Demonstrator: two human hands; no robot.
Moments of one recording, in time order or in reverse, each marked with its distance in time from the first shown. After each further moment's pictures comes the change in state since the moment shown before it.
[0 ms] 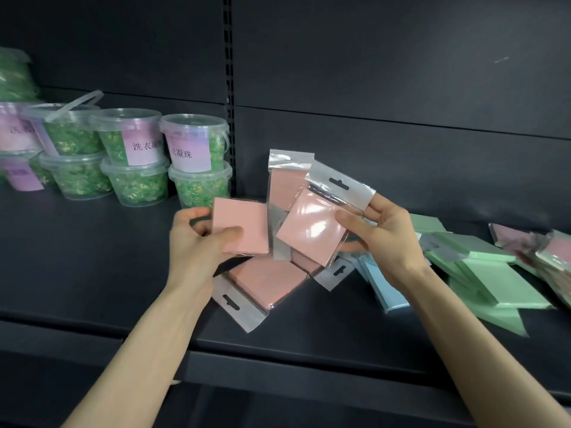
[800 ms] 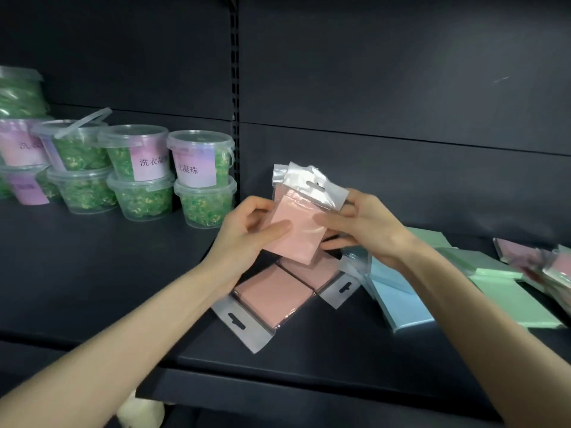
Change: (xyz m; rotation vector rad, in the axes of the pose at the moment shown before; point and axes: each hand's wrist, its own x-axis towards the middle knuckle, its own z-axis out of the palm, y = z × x) left_hand 0.022 0.006 0.026 0.173 -0.474 0.188; right_hand 0.040 -0.020 0.014 -0.172 -0.257 0.167
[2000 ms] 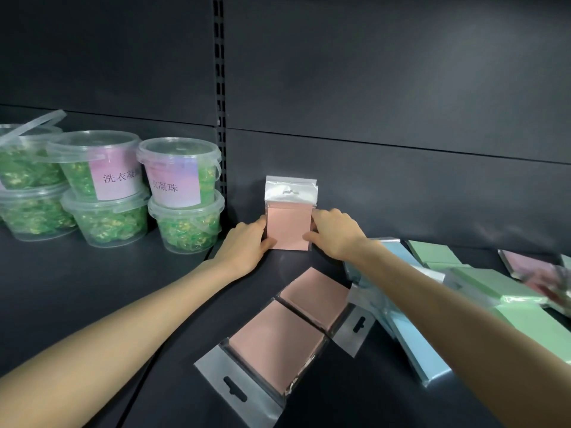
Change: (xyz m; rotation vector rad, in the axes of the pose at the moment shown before) left_hand 0.113 -0.074 -0.013 1.066 -0.175 0.145; right_hand 0.110 0.042 0.010 -1.204 0.095 0.116
